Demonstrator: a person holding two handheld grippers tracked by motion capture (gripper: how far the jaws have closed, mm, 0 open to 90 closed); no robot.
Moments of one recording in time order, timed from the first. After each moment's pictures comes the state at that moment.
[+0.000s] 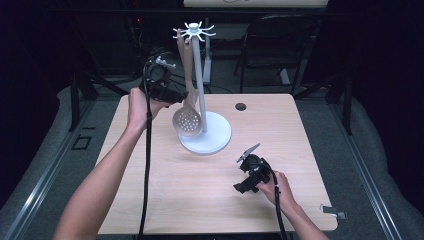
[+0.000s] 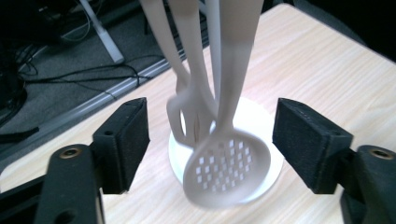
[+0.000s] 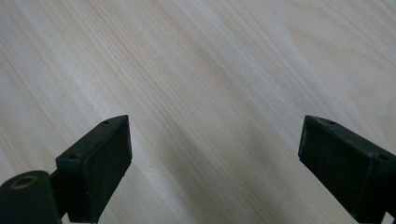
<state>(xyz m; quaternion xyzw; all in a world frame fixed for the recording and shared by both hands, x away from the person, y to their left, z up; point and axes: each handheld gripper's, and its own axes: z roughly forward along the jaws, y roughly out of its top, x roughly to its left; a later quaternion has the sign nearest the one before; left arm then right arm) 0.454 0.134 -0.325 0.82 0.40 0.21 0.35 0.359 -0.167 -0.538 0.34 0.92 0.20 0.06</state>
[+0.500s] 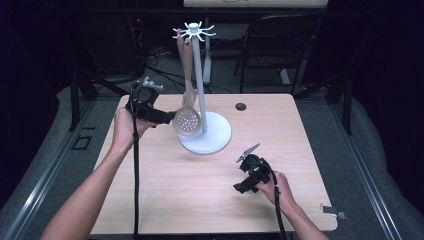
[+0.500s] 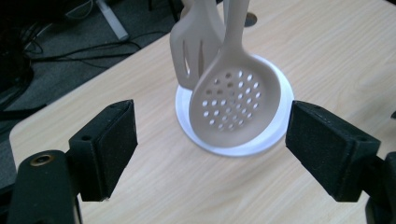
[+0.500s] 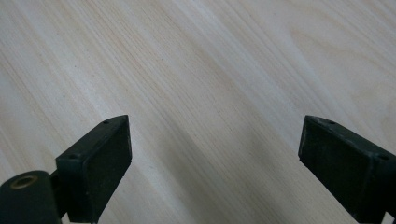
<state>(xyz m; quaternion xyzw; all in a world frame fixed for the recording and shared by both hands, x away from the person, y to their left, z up) 0.421 0.164 -0.356 0.83 0.40 0.21 0.31 0.359 -0.166 -0.538 0.34 0.92 0.21 0.06</state>
